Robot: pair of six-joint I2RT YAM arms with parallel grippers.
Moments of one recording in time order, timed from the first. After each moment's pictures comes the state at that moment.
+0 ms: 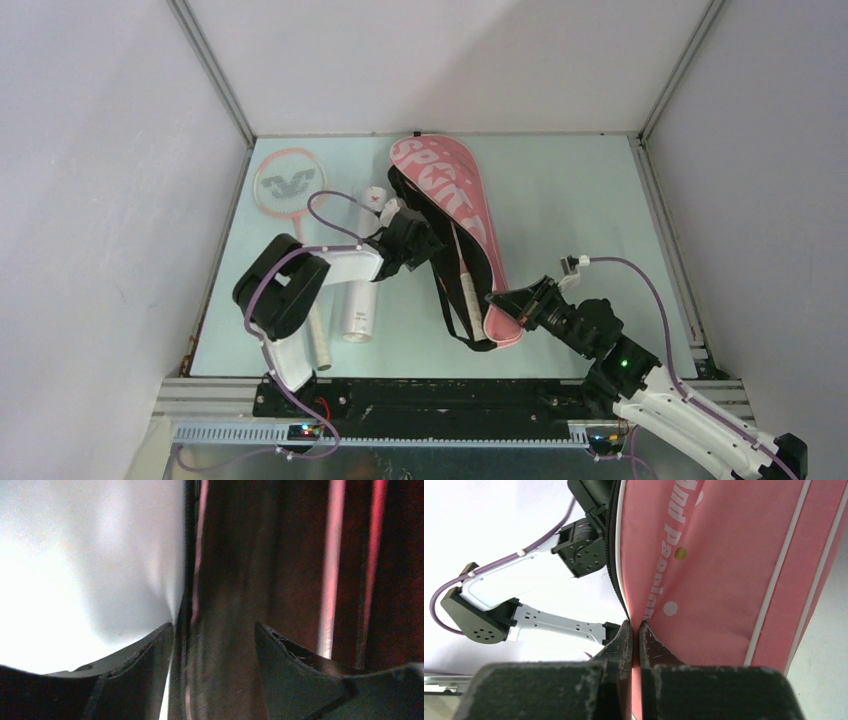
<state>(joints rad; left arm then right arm) -0.65 1.77 0.91 0.11 -0.15 -1.11 0.82 0.37 0.21 0.07 -0.01 1.28</state>
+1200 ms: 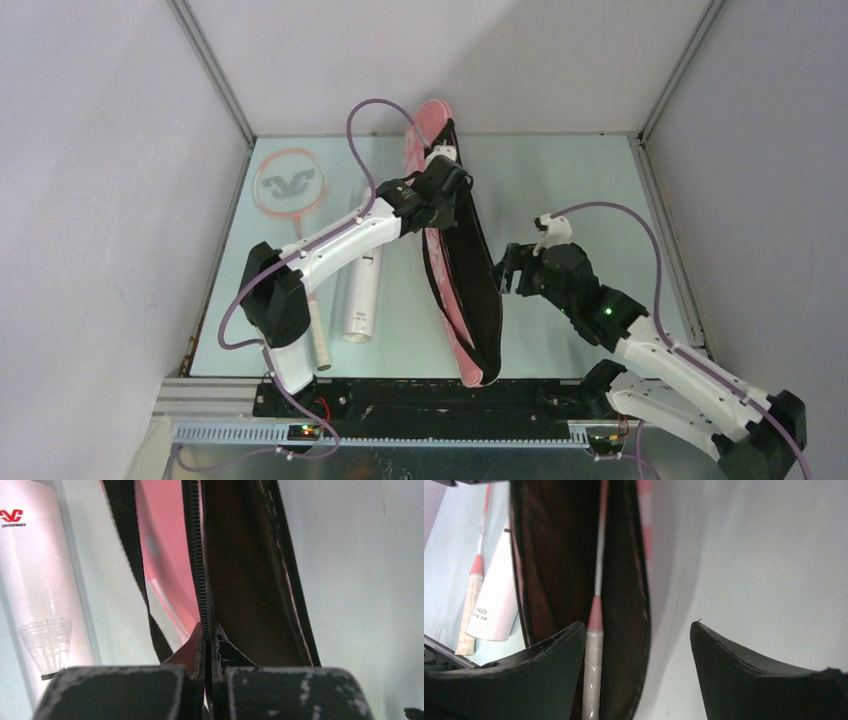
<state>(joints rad) -0.78 1.77 1.59 -0.66 -0.34 -0.55 0.73 0.77 0.61 -0.35 0.21 0.56</state>
